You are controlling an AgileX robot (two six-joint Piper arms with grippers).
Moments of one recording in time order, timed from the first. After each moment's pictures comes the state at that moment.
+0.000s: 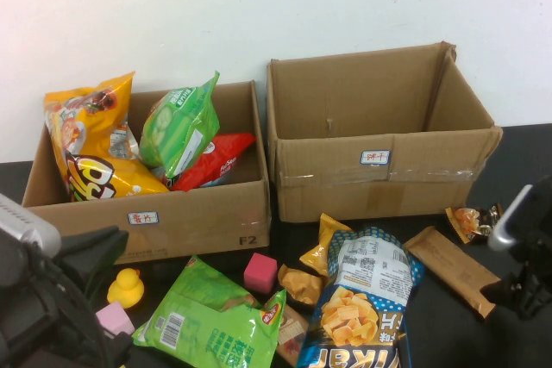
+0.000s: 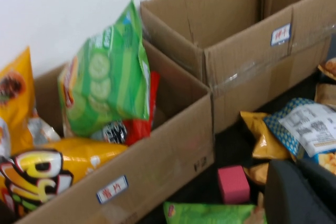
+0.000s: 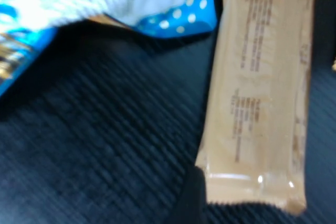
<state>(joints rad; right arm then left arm) -0.01 1.84 -0.73 1.31 0.34 -2.08 -0.58 0.71 -0.50 0.47 0.24 -0.40</state>
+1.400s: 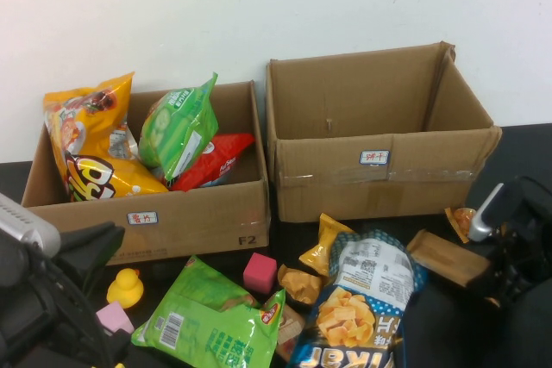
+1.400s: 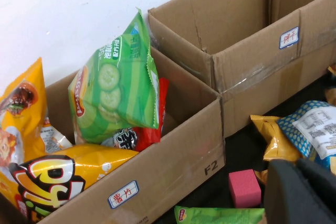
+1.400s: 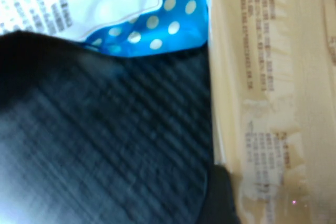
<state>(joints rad) -0.01 2.07 -0.96 1.07 0.42 -1.84 -0.58 0.71 -0.49 0.56 0.24 -0.46</state>
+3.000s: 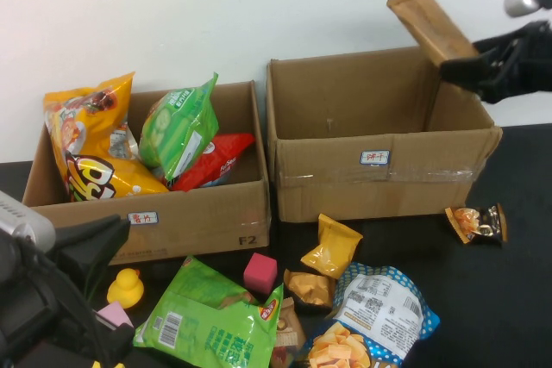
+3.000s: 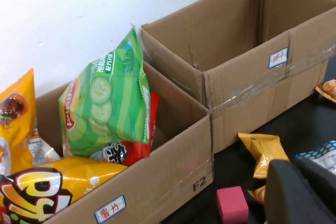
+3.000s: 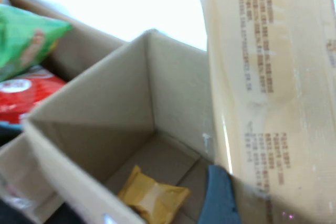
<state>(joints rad) -0.01 1.82 -1.31 1.43 0.65 -1.74 -0.58 0.71 -0.49 0.56 0.19 -0.50</state>
